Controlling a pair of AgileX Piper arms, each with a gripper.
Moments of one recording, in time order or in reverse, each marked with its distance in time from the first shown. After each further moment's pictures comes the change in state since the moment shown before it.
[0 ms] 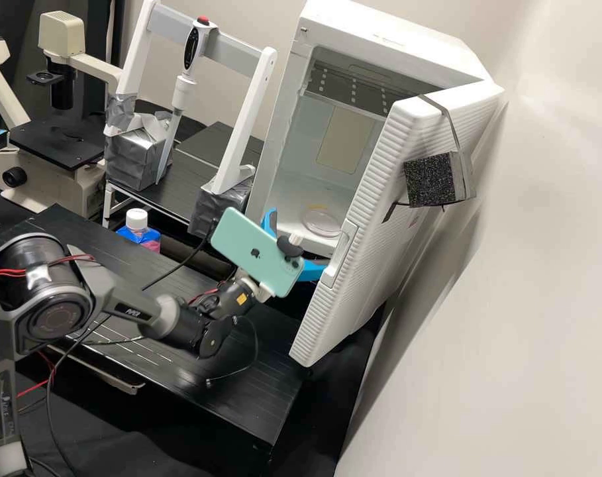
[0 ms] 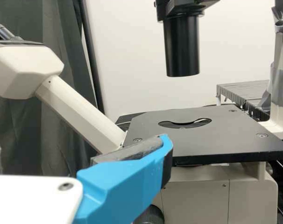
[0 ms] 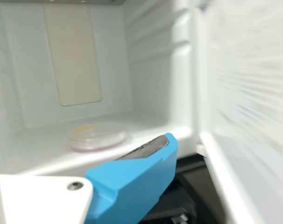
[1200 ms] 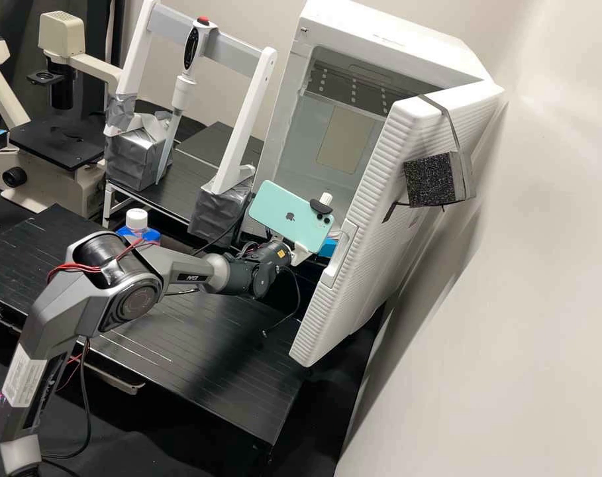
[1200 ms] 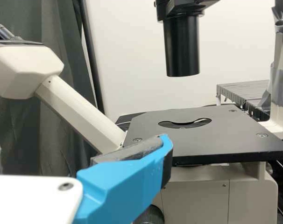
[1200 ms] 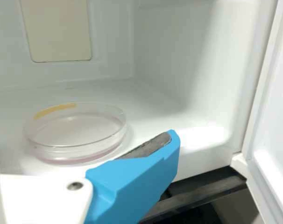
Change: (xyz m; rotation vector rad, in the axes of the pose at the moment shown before) left arm 0.000 0.000 0.000 0.000 0.000 0.000; right arm 0.111 -0.017 0.010 -0.108 -0.155 -0.145
